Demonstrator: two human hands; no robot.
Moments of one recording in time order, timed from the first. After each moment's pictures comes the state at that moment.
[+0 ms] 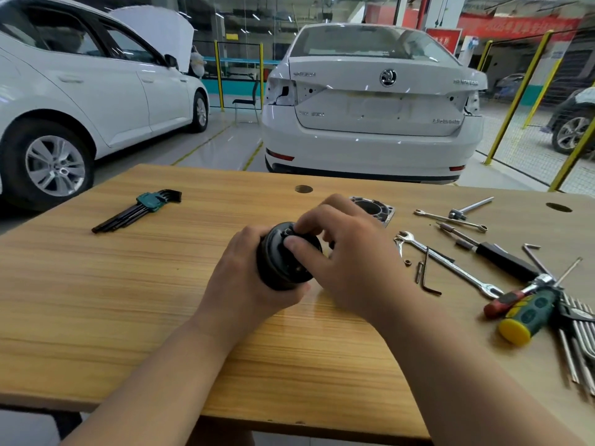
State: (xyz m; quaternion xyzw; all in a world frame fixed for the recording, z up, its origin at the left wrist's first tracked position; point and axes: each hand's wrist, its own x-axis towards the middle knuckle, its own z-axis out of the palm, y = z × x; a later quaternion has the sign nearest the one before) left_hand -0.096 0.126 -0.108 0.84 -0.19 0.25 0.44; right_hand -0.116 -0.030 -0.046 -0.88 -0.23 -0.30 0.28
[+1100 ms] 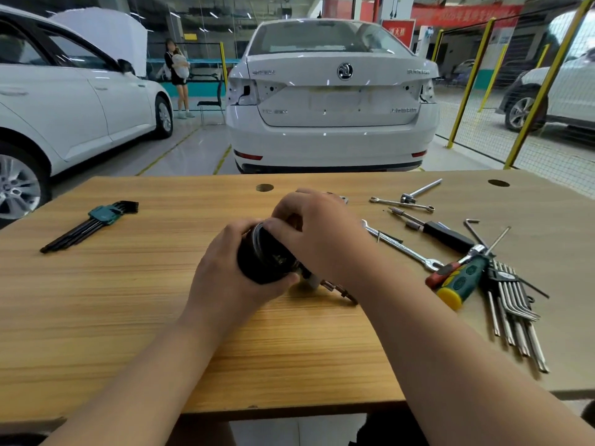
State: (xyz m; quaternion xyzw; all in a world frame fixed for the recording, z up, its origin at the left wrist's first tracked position) left_hand -0.100 0.089 -0.104 0.84 -0.21 0.25 0.42; right_hand -0.112 -0.065 -0.029 -0.92 -0.18 -0.20 0.28
